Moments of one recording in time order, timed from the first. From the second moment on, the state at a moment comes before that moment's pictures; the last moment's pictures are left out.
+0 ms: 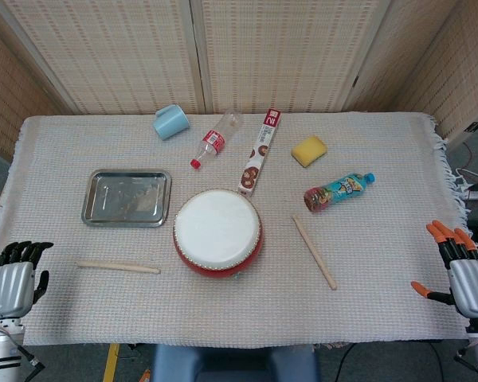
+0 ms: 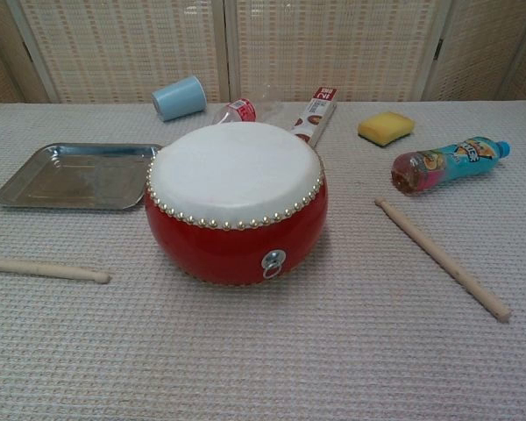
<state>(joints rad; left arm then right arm) -0.14 -1.25 -0.08 -1.68 1.33 1.51 0.29 0.07 -1.12 0.05 -1.51 -1.54 1.48 0.20</state>
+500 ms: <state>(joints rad) -0.17 -1.23 -0.09 -1.66 1.37 1.44 0.17 0.07 -1.08 0.05 -1.56 -1.58 1.52 0.18</state>
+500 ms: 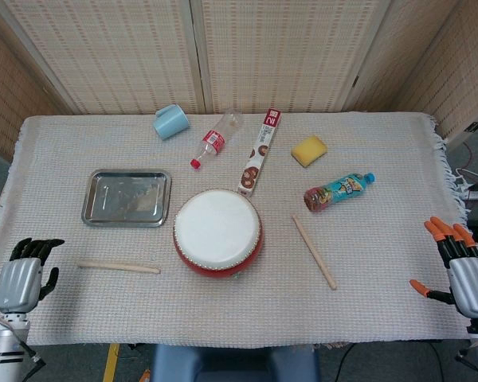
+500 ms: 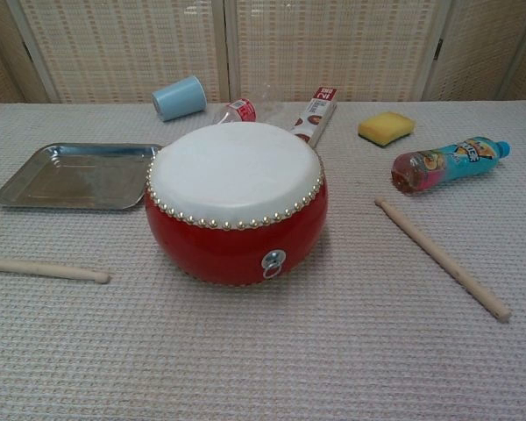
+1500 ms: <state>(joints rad) -0.41 -1.48 -0.10 -1.49 1.17 1.04 0.21 0.06 -1.08 0.04 -1.55 -1.60 1.55 0.22</state>
